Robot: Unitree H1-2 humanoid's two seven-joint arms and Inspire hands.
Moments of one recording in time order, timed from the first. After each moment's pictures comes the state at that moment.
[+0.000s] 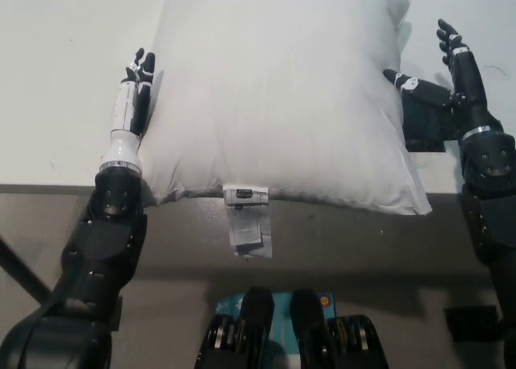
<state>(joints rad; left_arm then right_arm) -0.90 0.14 0.06 1.15 0.10 -0.44 0.24 -0.84 -0.20 -0.08 0.78 -0.12 -0.06 -0.10</state>
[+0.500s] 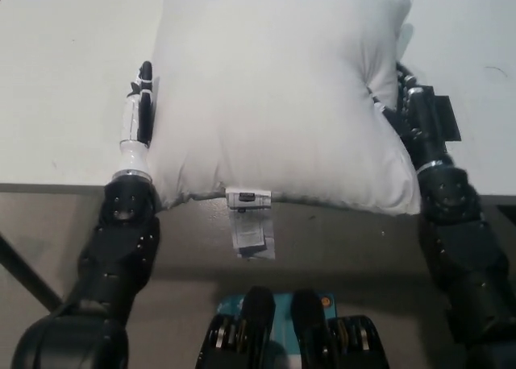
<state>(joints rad) -0.90 0.07 0.16 1.21 -0.02 -0.44 0.18 -0.80 -0.07 -0.09 0.89 -0.05 -0.14 -0.08</state>
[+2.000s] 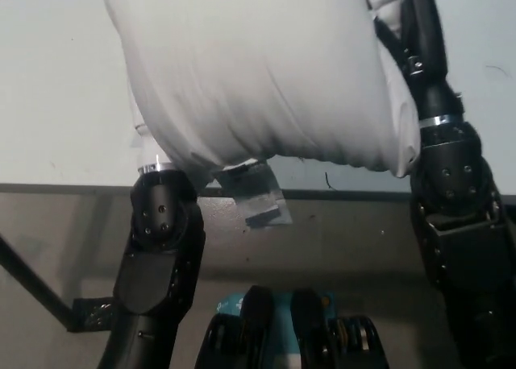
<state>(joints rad) -0.69 -0.06 0.02 0.36 -0.08 -0.33 0.32 -0.74 -0.05 0.07 0.05 -0.13 -0.08 -0.12</state>
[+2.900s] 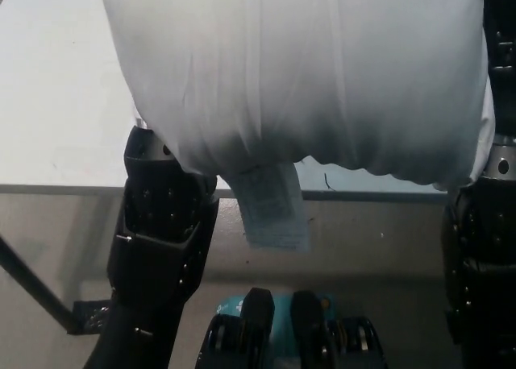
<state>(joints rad) -0.78 -0.05 -0.11 -0.07 0.08 -0.23 0.32 -0.74 -0.03 0.08 -0.37 -0.26 -0.02 -0.17</state>
